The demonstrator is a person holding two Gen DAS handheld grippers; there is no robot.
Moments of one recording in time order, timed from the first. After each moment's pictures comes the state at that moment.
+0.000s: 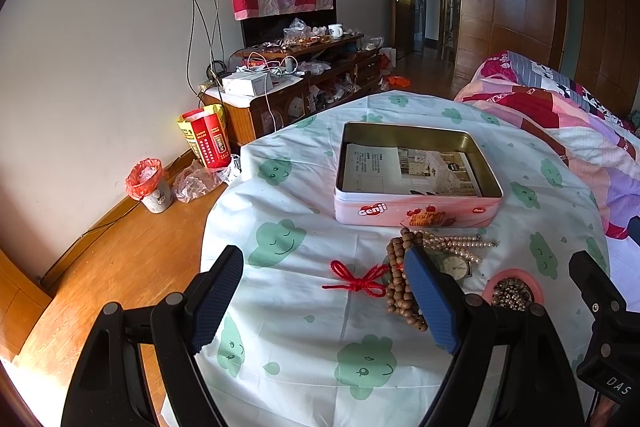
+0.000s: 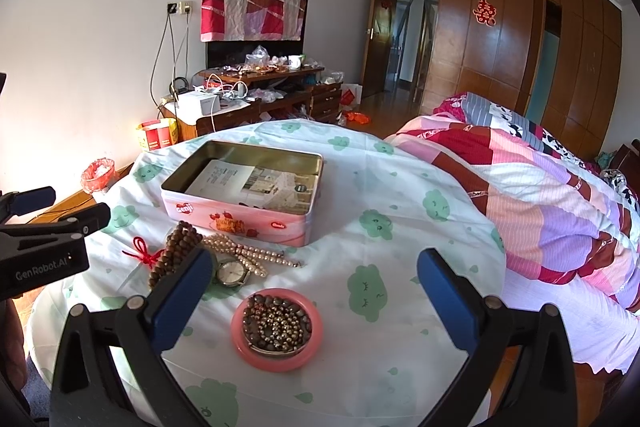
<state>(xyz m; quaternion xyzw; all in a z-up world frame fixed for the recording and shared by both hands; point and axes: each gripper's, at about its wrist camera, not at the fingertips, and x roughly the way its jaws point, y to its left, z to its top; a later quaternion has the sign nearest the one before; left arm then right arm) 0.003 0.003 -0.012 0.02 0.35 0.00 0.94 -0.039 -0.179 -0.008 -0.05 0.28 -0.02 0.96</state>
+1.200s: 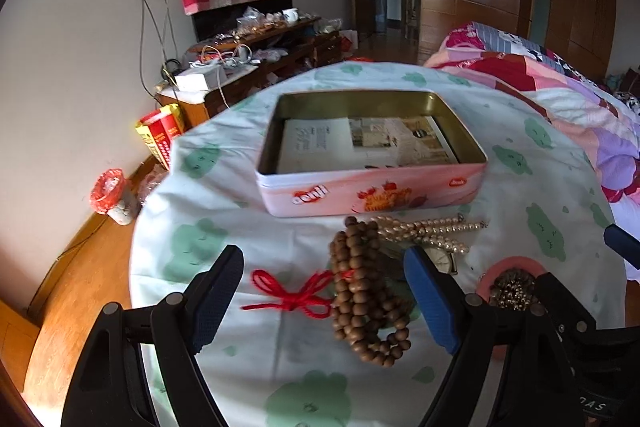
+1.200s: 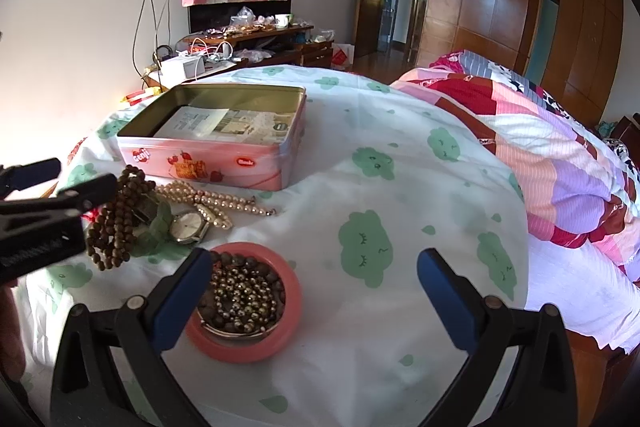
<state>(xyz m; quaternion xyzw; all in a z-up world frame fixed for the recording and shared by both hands) 0.046 -0.044 -0.065 0.06 0.38 -0.06 0.92 -0.023 -0.207 -0.073 -0.03 0.35 -0.03 0.94</state>
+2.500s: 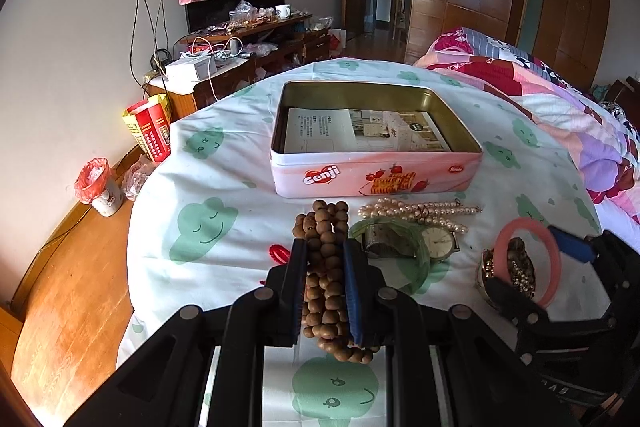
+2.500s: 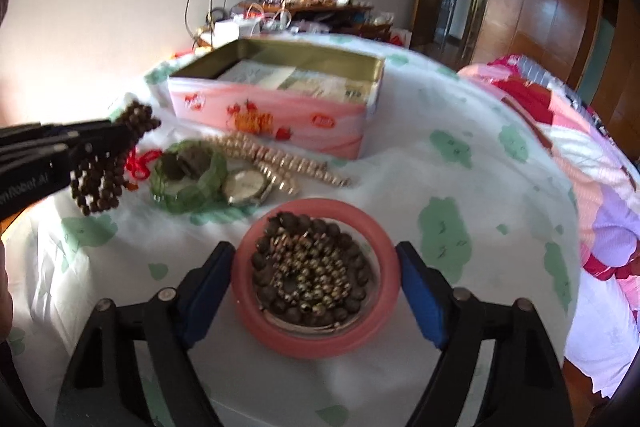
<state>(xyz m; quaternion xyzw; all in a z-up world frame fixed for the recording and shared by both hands) 0.032 -0.013 -0.064 0.03 0.39 -0.10 0.92 -0.013 -0.173 -0.094 -0.07 0.38 0.06 0.92</state>
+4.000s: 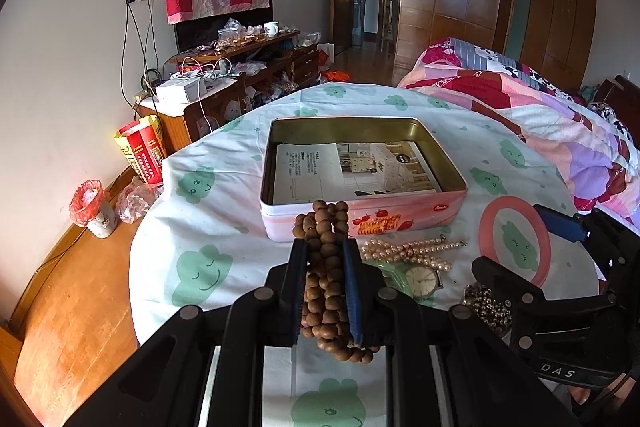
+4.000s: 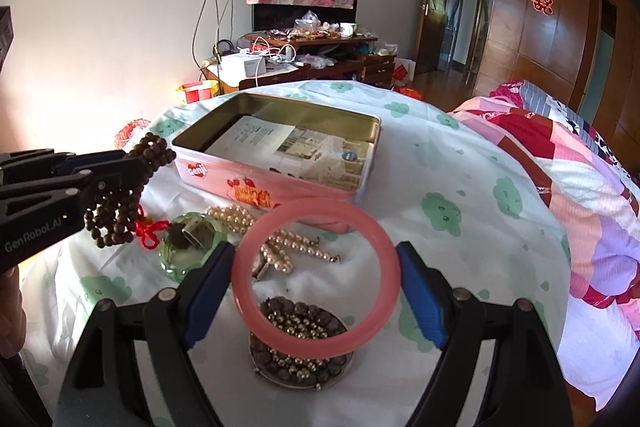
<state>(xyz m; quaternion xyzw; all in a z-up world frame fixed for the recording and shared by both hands) 0.045 -0.018 -0.039 0.04 0.36 -0.12 0.92 0.012 -0.178 -0.058 -0.06 0.34 0.08 0.94</state>
